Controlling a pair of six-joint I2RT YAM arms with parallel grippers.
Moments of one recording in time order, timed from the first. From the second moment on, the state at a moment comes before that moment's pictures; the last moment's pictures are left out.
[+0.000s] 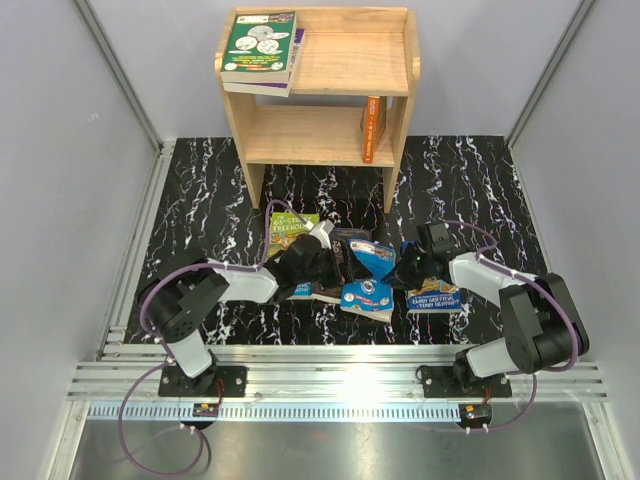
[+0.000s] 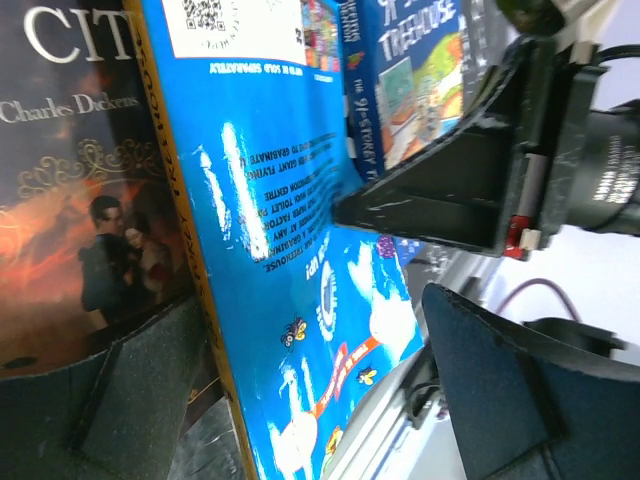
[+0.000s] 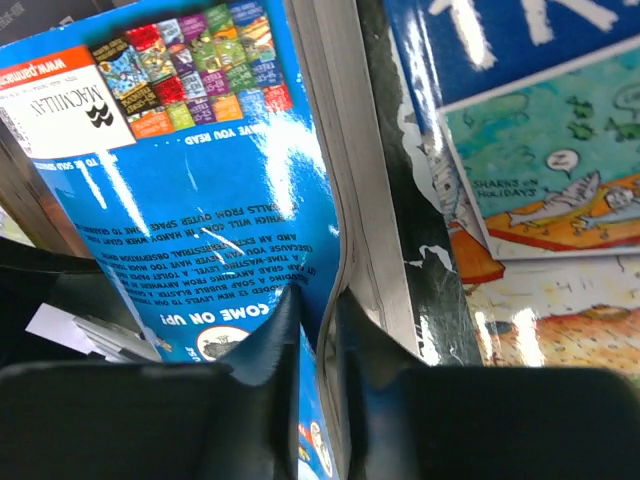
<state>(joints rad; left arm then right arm) -0.83 1.71 0.71 0.49 0.26 -1.00 0.31 1.45 0.64 -0.26 -0.33 0.86</state>
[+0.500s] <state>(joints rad) -0.77 1.60 0.49 0.58 0.38 -1.08 0.35 1.30 0.62 -0.33 -0.38 0.87</state>
